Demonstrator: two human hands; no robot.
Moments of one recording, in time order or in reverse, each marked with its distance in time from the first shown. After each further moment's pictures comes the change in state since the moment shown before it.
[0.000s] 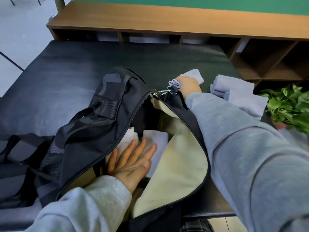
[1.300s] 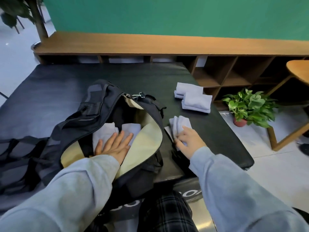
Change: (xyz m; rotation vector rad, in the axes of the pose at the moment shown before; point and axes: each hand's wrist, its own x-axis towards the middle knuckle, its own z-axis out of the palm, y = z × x) left_hand -0.009 0.027 -0.058 -0.018 -0.322 -0.149; right_hand -0.254 0.115 0.066 0.467 0.139 -0.226
